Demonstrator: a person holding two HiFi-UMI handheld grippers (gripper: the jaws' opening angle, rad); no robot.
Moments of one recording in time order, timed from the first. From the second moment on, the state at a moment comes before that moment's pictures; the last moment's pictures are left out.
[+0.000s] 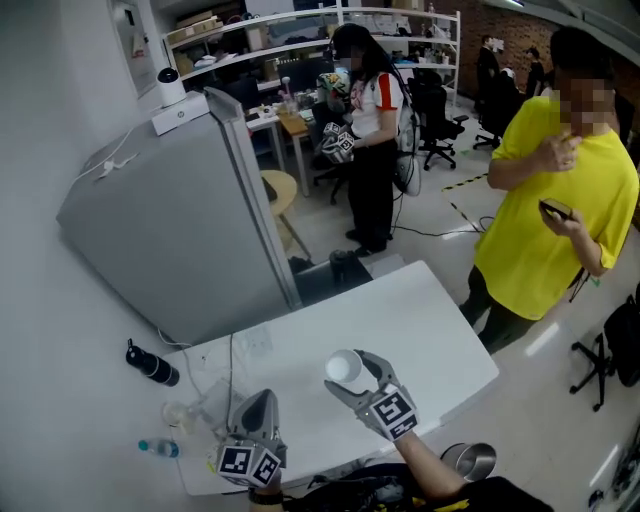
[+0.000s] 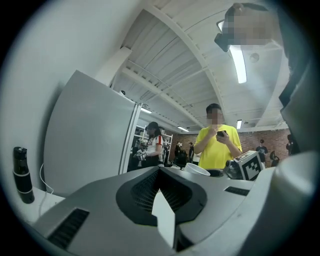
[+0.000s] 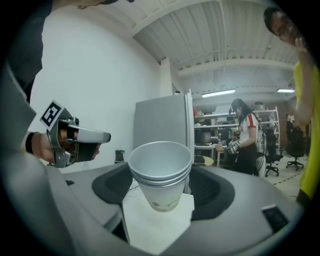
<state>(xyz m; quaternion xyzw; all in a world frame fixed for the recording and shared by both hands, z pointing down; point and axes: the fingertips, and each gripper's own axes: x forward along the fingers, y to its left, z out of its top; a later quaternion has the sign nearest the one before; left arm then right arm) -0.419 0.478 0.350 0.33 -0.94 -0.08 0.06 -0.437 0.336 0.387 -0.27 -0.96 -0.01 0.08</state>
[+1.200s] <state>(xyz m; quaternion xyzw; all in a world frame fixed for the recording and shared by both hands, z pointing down) -0.324 0.141 0.338 0.65 -0.75 -0.05 0.06 -0.241 0.062 0.340 0.06 -1.00 -0.04 0.03</state>
